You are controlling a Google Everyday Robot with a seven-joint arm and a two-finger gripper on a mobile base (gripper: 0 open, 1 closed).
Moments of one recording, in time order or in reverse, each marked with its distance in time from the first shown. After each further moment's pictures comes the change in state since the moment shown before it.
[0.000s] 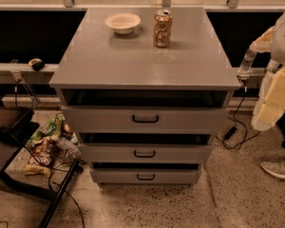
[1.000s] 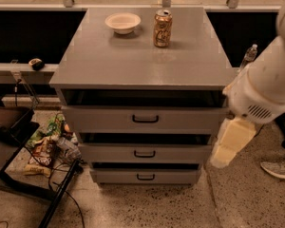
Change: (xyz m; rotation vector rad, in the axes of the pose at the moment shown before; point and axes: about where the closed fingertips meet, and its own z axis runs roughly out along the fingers) arm -0.013 0.047 0.092 -0.055 -0.010 0.103
